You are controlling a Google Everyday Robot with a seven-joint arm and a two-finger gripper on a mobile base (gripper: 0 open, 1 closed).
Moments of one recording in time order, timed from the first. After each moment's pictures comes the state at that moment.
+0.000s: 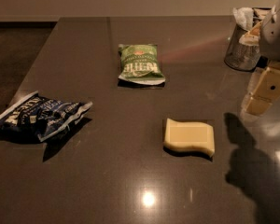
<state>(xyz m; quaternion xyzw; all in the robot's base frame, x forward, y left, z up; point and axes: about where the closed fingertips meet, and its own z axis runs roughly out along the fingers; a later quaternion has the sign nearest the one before) 0.438 -0.215 0.982 -0.60 0.78 -0.04 0.17</state>
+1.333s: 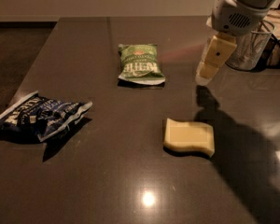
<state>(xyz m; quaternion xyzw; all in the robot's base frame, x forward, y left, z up) 0.538 -0.169 0.978 -0.58 0.79 -0.02 0.19</state>
